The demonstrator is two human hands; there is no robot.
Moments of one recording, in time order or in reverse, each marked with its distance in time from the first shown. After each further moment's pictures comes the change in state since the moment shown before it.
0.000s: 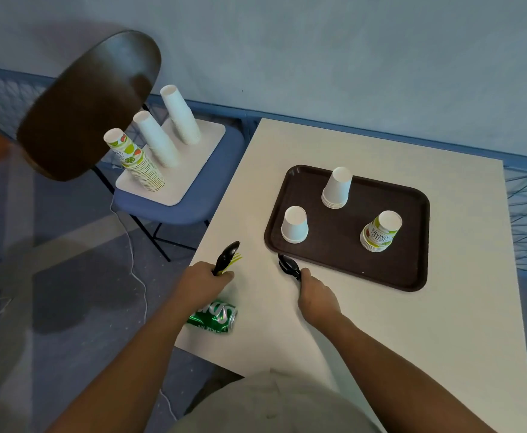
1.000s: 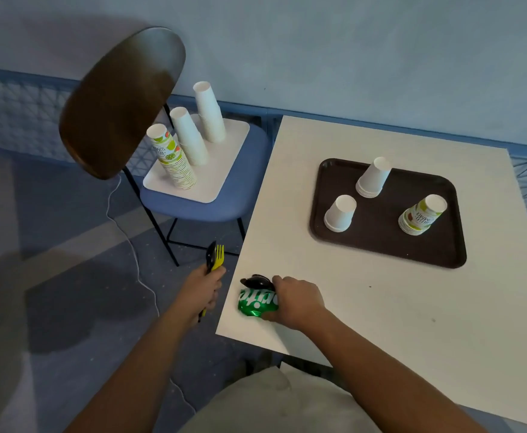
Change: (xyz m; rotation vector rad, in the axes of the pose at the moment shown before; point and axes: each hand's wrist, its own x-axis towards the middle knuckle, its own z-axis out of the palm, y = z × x) left_hand 0.031 -0.148 -0.073 -0.734 -0.208 -0.069; right_hand -0.040 -0.190 0.052 -0.319 -0.051 -0.167
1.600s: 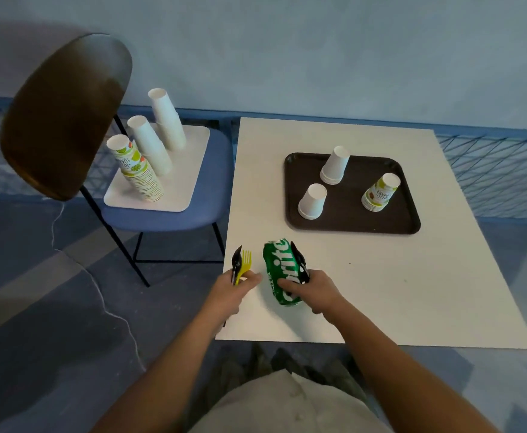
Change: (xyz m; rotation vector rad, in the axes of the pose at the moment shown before) left_hand -0.002 -0.006 0.031 0.144 -0.273 0.097; right_hand -0.044 0.010 -0.005 1.082 0.134 0.573
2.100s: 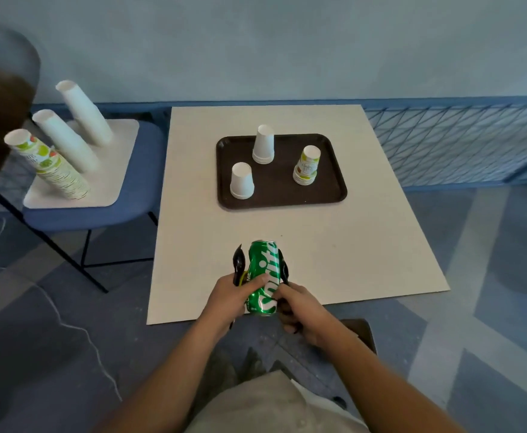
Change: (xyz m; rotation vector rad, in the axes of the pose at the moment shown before) left_hand -0.055 -0.017 0.165 -0.124 -0.182 0.025; right_hand -0.088 0.114 -0.073 0.612 -0.186 0.108
